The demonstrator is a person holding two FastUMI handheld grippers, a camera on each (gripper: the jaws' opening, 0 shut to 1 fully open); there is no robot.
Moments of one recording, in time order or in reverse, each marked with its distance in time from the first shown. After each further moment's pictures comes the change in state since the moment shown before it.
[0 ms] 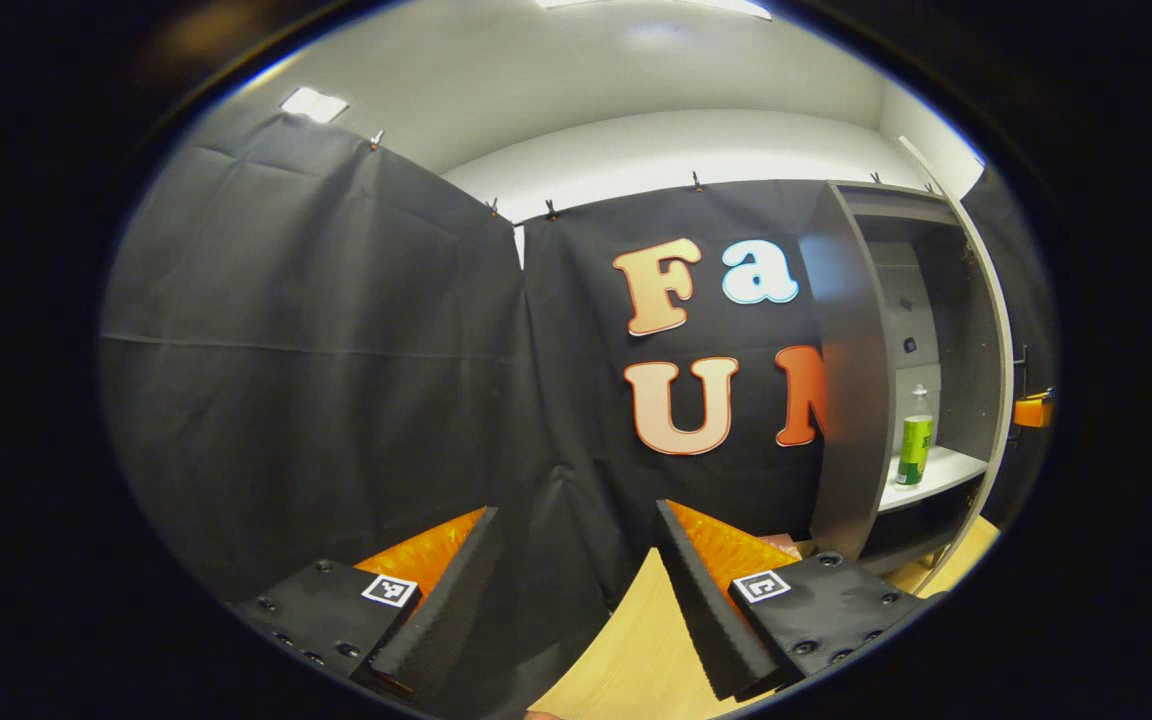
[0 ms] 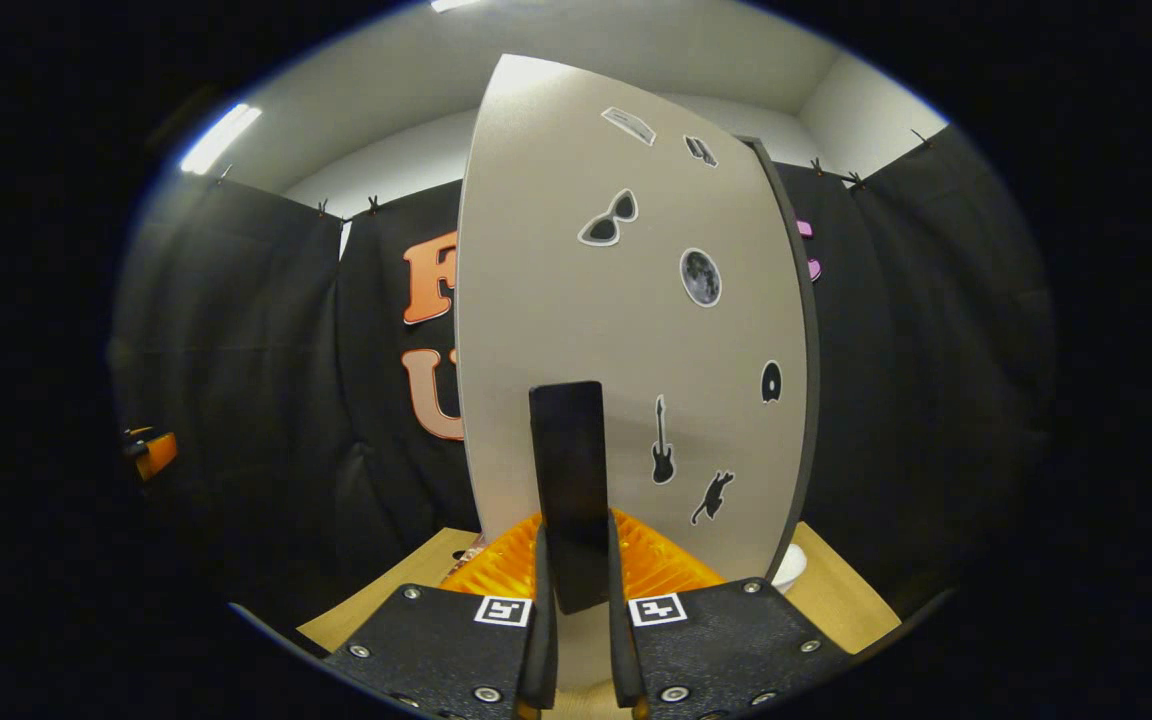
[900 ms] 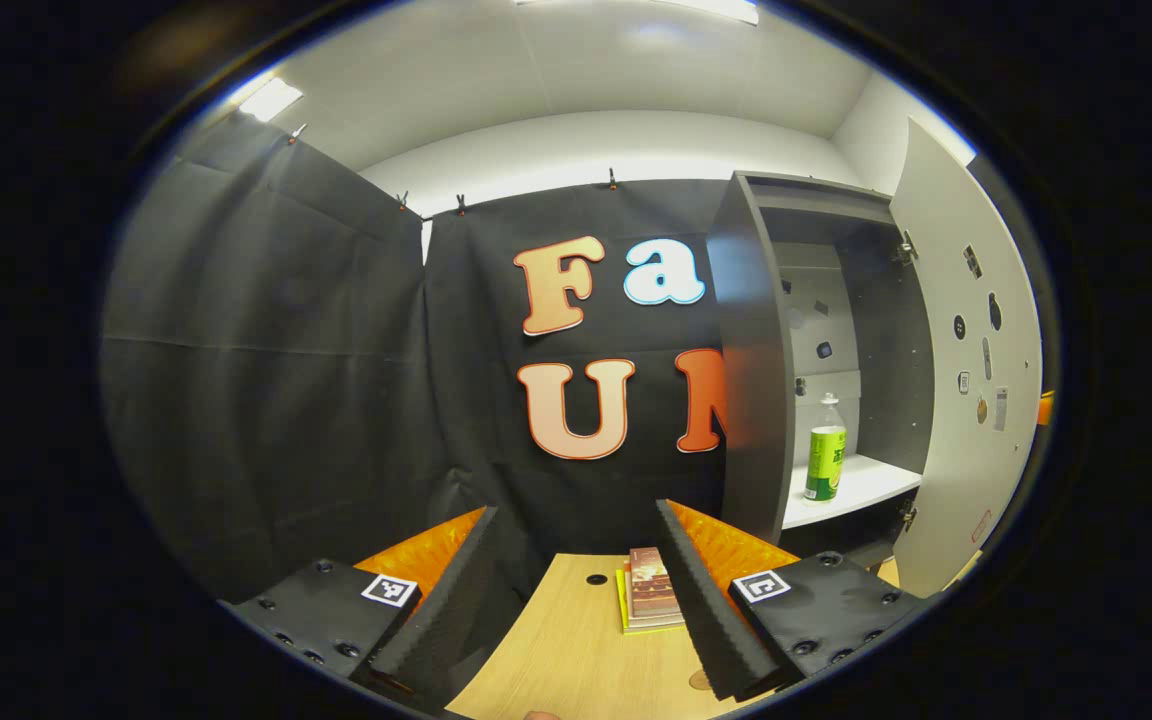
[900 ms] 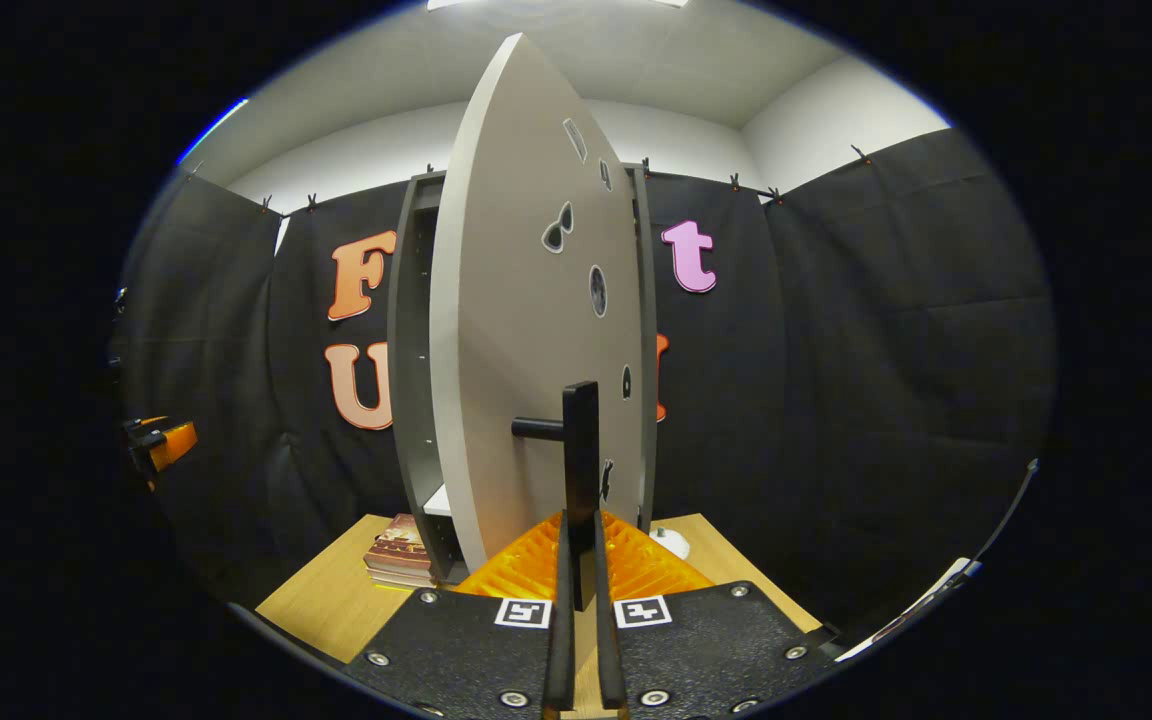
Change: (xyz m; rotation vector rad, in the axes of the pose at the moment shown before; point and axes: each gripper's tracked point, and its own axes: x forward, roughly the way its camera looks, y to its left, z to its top) left arm 0.020 -0.145 0.003 -0.018 -0.004 -0.223; right arm -0.032 -0.057 0.003 -0.009 -0.001 -0.228
